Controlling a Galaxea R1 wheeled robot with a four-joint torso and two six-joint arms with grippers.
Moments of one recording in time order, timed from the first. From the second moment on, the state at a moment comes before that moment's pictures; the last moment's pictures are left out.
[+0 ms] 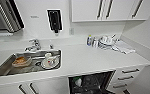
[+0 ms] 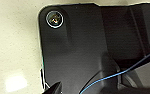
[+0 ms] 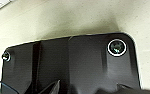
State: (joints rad) left arm 1.47 2.99 -2.77 0.27 -0.07 -0.23; right arm -1.31 2.84 -2.43 -0.65 -0.03 0.71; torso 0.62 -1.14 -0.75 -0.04
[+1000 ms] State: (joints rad) left arm 1.48 2.99 -2.77 0.27 -0.07 -0.23; right arm -1.04 2.78 -2.39 -0.23 -0.02 0.73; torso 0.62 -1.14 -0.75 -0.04
